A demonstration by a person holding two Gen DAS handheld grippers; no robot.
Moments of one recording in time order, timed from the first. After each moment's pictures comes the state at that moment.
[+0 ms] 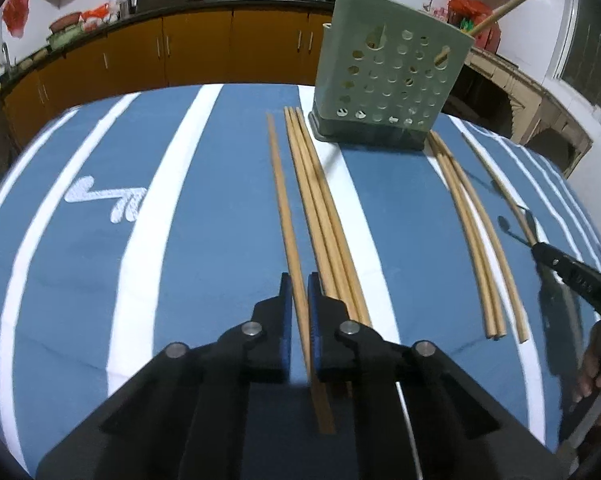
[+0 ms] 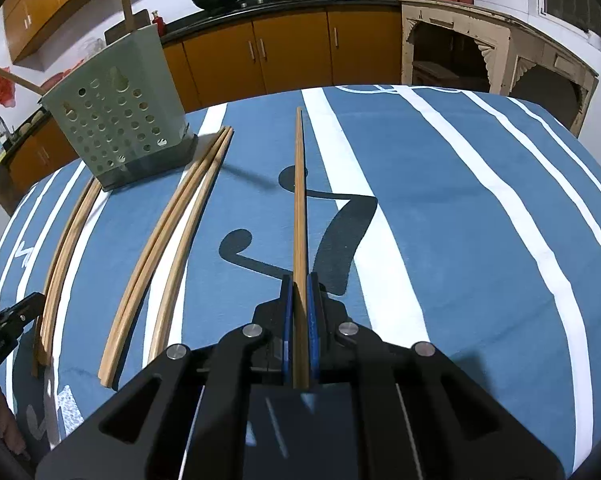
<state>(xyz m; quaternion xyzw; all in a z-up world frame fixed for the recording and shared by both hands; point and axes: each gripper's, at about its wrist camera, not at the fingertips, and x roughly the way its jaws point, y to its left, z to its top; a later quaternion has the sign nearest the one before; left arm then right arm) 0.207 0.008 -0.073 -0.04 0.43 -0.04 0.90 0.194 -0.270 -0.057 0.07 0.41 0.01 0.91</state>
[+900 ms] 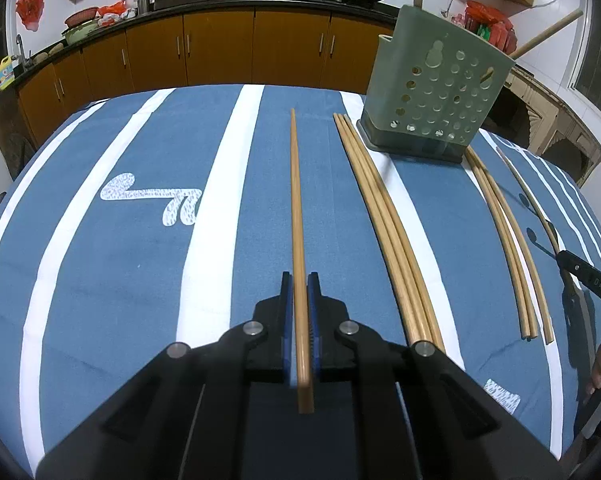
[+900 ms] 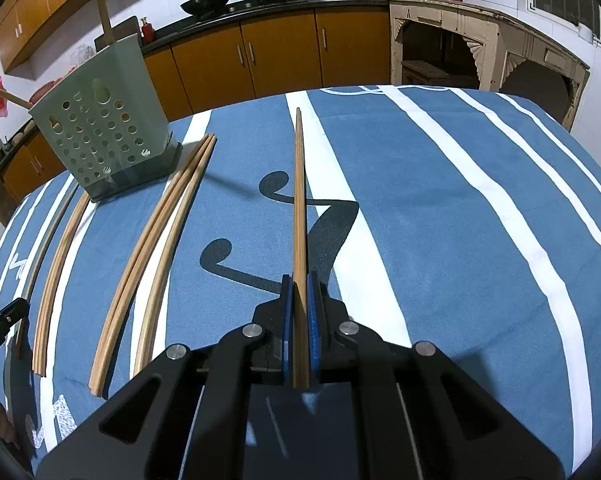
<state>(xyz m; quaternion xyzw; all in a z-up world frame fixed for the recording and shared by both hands) 0.209 0.049 -0.071 -0.04 0.43 -0.02 0.90 0.196 -0.279 -0.058 0.07 0.41 -0.01 0.91</state>
